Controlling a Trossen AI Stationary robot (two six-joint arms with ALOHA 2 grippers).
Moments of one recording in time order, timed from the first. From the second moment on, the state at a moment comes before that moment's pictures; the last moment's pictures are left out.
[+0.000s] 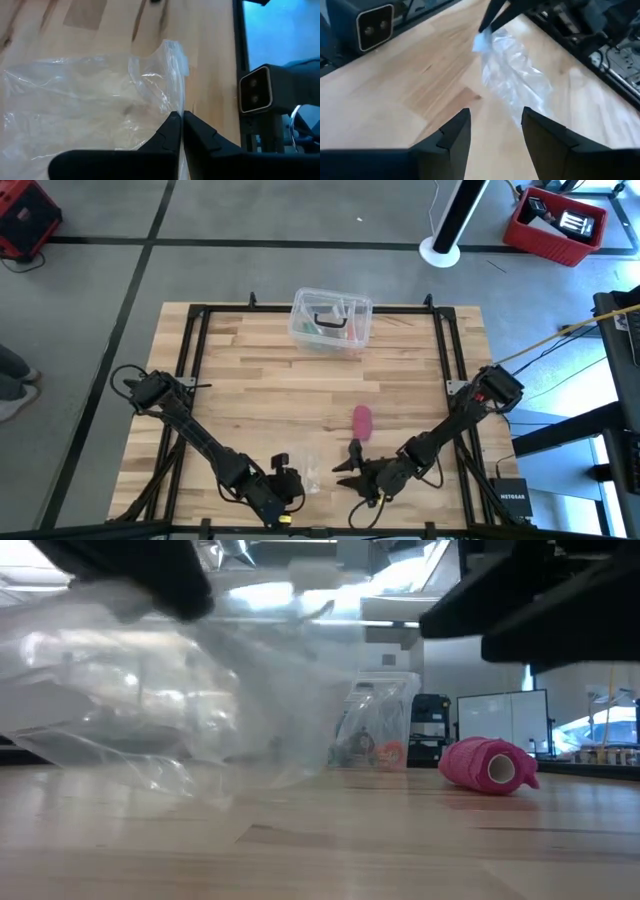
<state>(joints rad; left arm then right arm) -0.72 1.90 1.30 -0.28 -0.43 -0.73 0.70 1.84 0.86 0.46 0.50 -0.30</state>
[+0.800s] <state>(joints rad) -0.70 1.90 1.30 -0.22 -0.43 -0.69 0.68 2.06 1.03 0.66 0.51 -0.53</state>
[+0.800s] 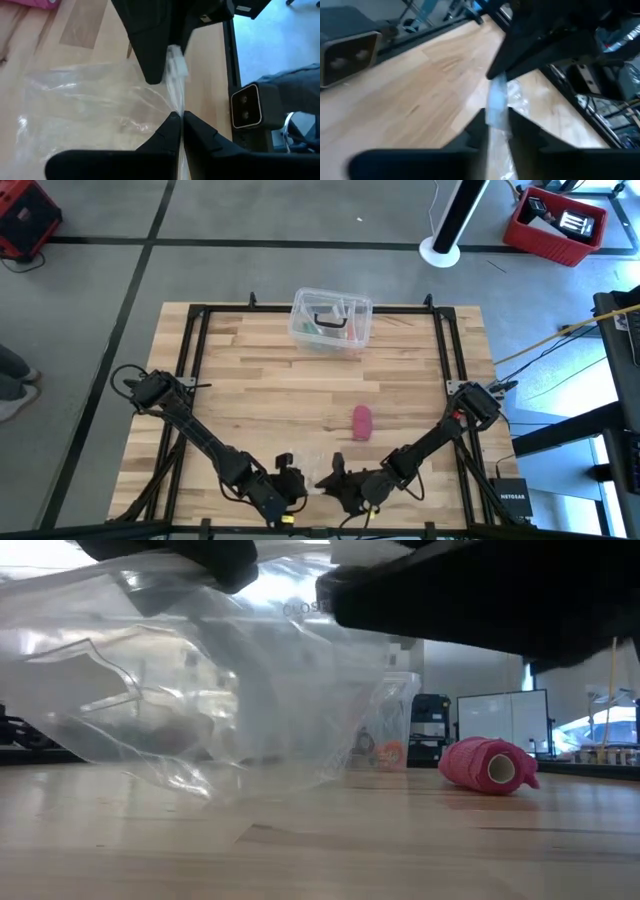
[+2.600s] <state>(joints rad) -0.67 1.86 1.30 -0.18 -0.66 -0.52 0.59 1.95 1.05 0.47 0.40 0.34</state>
